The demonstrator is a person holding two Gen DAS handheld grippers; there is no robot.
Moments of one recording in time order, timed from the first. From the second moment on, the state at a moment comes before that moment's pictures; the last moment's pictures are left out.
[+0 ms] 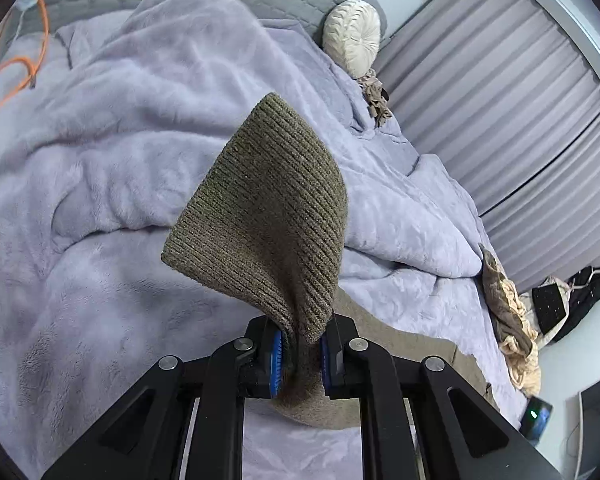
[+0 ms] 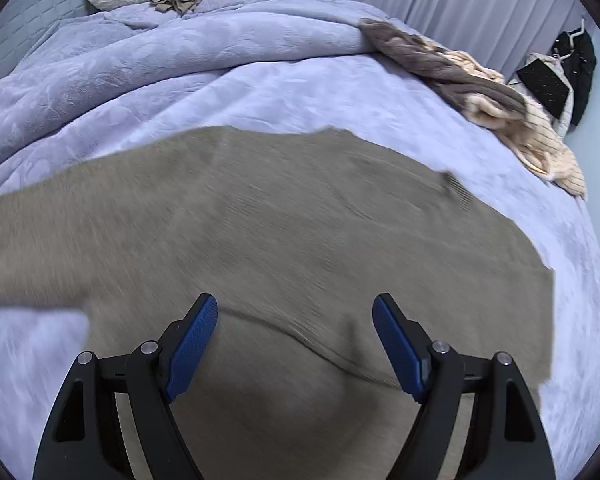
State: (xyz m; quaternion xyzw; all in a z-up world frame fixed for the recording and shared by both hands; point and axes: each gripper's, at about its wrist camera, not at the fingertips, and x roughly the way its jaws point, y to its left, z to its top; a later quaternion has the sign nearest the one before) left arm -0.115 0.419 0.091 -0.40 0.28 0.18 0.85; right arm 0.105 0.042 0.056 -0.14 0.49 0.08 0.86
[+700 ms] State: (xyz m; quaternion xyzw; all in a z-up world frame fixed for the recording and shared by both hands) left arm 0.038 0.254 0.161 -0.26 0.40 0.14 0.87; right arm 0.121 -0.054 0.079 -0.08 0.51 0.08 0.85
